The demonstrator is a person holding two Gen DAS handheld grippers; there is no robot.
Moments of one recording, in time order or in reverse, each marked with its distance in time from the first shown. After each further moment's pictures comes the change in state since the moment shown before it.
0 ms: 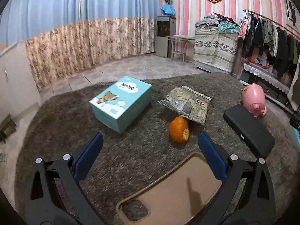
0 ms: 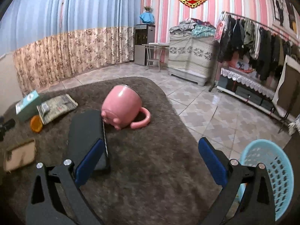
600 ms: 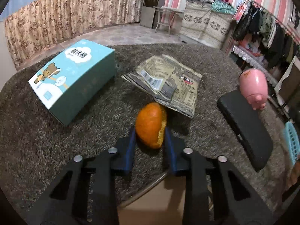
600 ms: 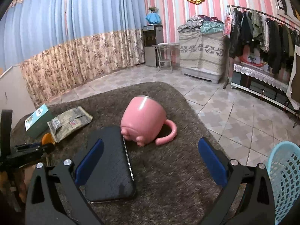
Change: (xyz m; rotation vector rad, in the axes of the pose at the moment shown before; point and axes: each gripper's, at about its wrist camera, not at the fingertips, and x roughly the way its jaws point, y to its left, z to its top) left arm 0.072 -0.027 -0.001 -0.045 0.220 -0.158; right arm 0.027 0.025 0.014 0.047 -0.005 0.117
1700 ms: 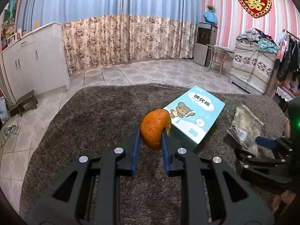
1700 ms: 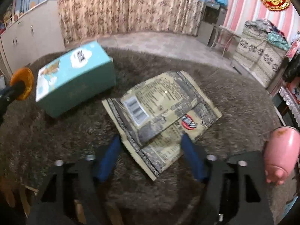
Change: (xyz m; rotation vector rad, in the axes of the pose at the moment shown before) left arm -0.069 0.101 -0.005 -0.179 -0.270 0.378; right arm 0.125 0.226 -0.010 -0.388 0.302 0.189
